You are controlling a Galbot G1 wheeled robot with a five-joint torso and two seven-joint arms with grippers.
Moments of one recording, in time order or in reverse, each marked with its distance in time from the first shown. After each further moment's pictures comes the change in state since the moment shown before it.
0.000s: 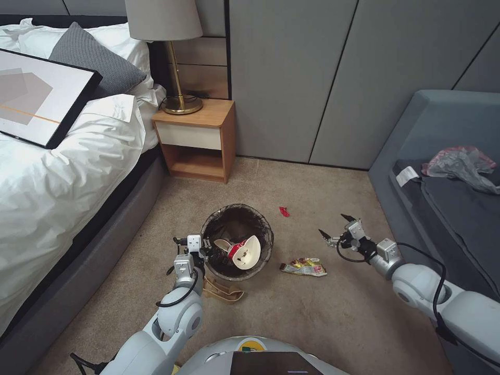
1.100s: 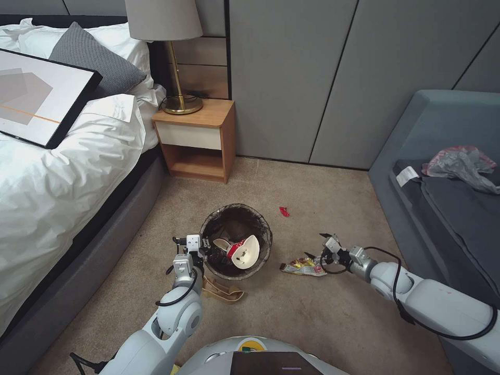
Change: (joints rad) left arm 0.000 -0.001 -0.008 0.010 0.000 -0.009 0.006; right arm 0.396 0.127 -0.482 -0.291 -0.098 -0.023 -0.129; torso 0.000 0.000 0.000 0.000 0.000
